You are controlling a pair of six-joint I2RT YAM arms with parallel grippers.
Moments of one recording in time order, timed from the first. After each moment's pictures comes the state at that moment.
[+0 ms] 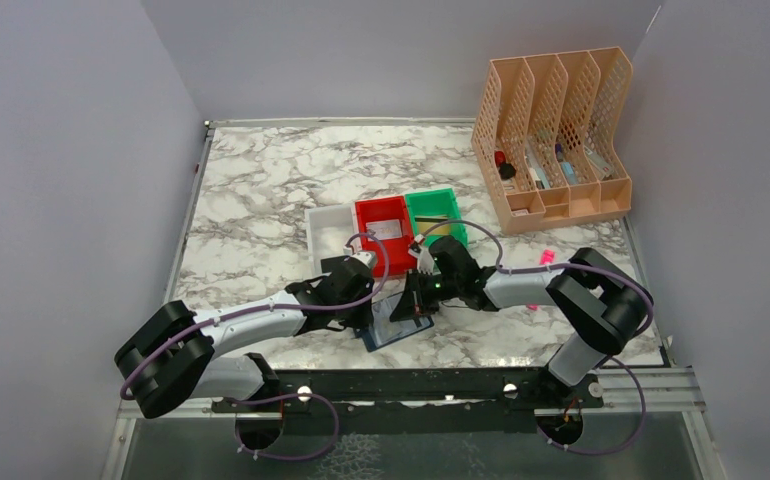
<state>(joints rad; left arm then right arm) -0.88 1.25 0.52 -0.21 -0.02 -0.64 0.79 1.65 0.62 0.29 -0.58 0.79</state>
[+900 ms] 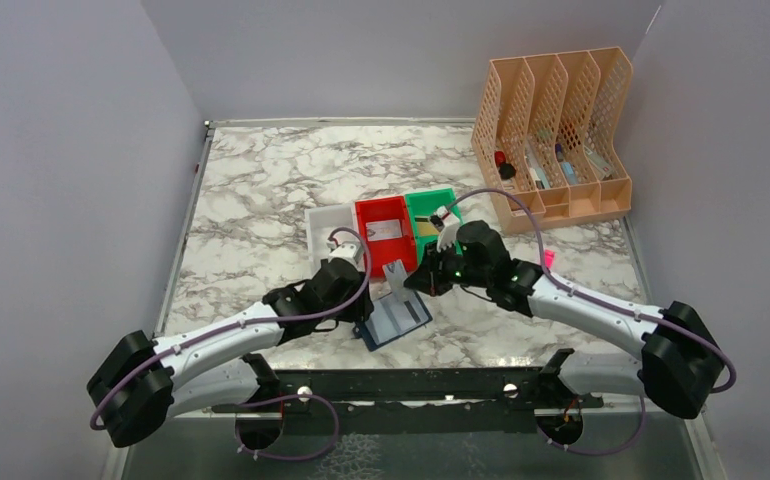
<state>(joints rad) -0.89 1.06 0.49 -0.24 -0.12 -0.66 0.80 1.24 0.68 0.01 -0.30 0.53</state>
